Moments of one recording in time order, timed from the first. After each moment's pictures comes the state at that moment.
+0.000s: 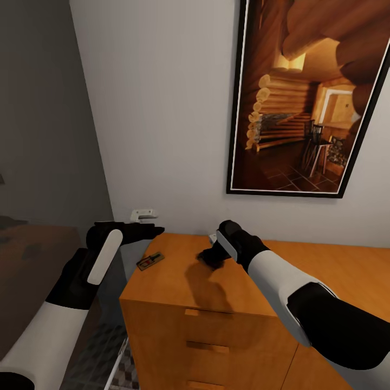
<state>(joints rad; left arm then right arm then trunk) -0.80 0.08 -0.22 -1.40 0.54 1.03 0.21 -1.17 0.17 0.47 -0.40 -0.33 1.04 0.03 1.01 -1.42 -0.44</state>
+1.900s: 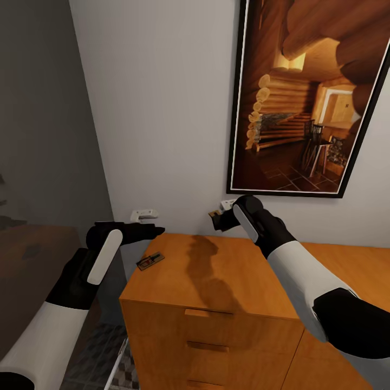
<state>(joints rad) -0.80 0.08 -0.22 -1.40 0.55 1.03 0.21 -1.17 0.05 0.38 -0.79 -0.33 1.04 0.03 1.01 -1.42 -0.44</state>
